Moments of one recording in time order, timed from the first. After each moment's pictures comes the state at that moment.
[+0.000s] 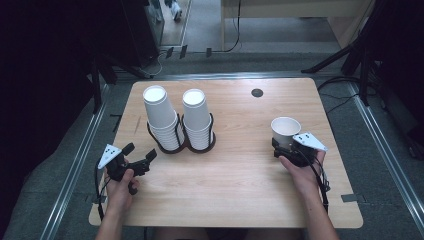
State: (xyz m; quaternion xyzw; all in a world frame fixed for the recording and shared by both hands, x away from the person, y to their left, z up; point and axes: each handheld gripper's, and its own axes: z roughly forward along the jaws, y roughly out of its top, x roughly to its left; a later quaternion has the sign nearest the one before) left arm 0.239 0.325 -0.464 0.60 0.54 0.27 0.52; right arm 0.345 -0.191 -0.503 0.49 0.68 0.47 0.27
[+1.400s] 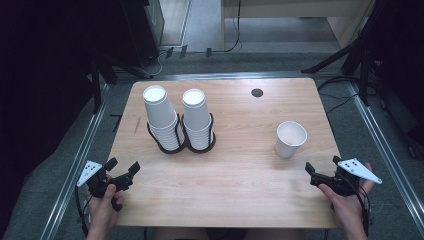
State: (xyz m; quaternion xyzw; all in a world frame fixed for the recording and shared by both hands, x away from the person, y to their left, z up) left arm 0.193 0.359 -0.470 0.57 0.60 0.28 0.49; right arm 0.273 -0.293 -0.505 0.52 0.65 0.49 0.26
